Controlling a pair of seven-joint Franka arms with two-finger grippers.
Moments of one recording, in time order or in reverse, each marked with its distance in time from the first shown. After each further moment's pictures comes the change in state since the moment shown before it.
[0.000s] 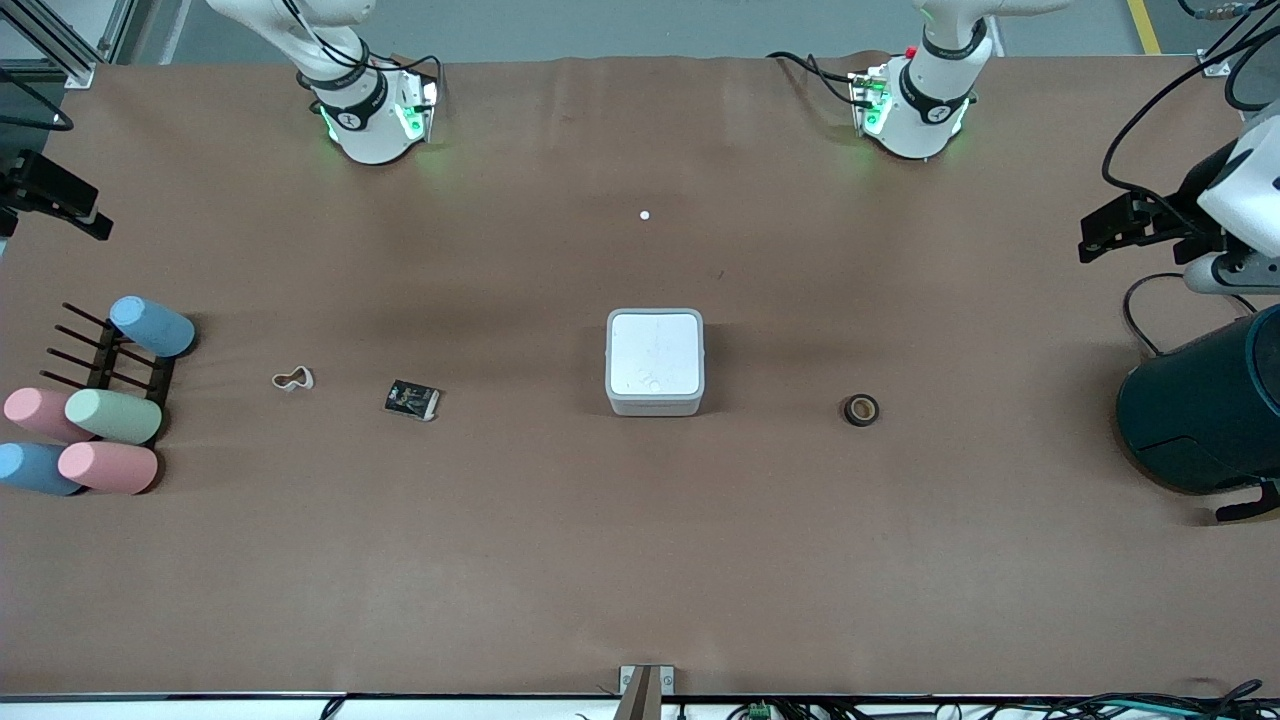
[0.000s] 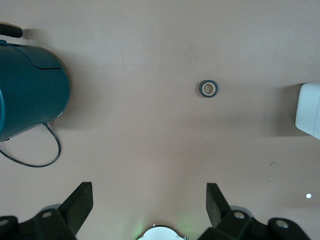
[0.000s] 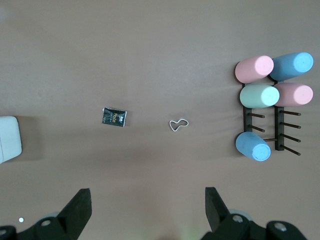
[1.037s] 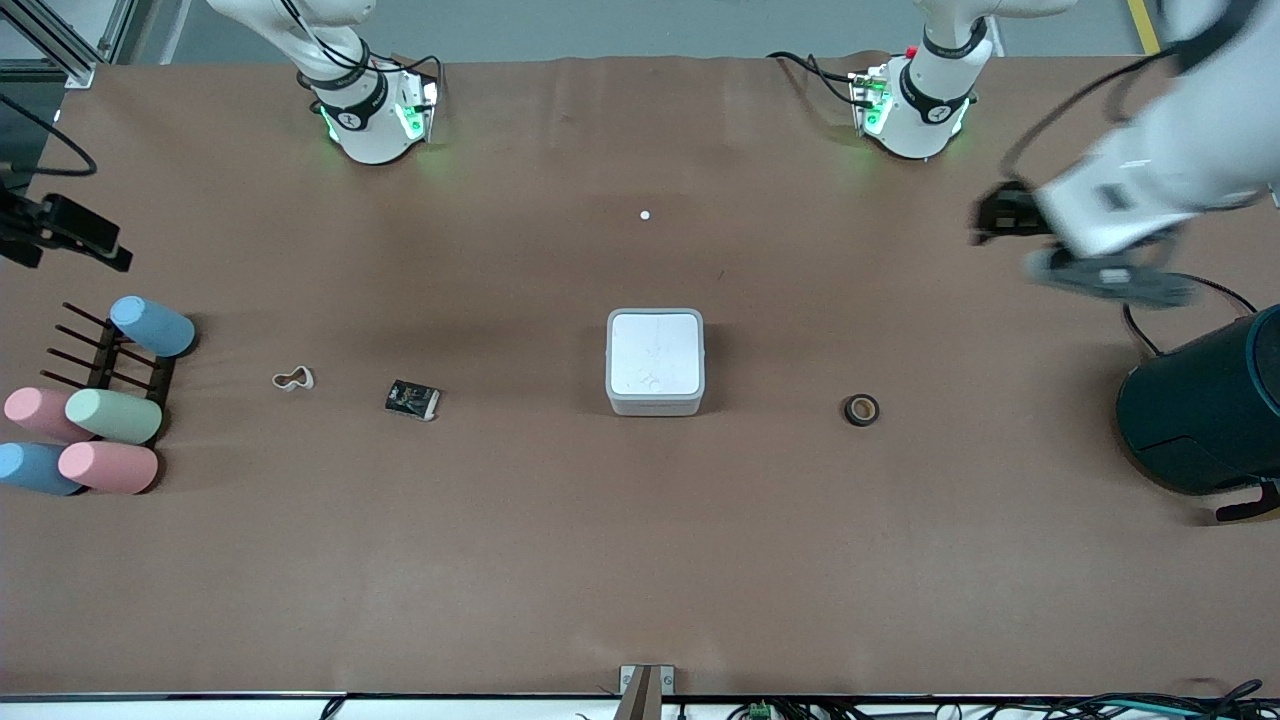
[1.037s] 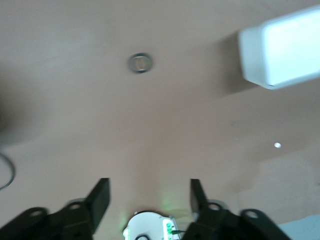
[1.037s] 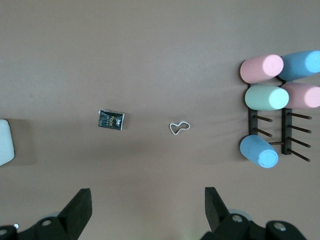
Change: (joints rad) left arm -0.170 0.069 -0.121 -0.029 -0.085 -0.012 0.009; right arm 0.000 0.056 -0.002 -0.054 0.000 0.078 0.000
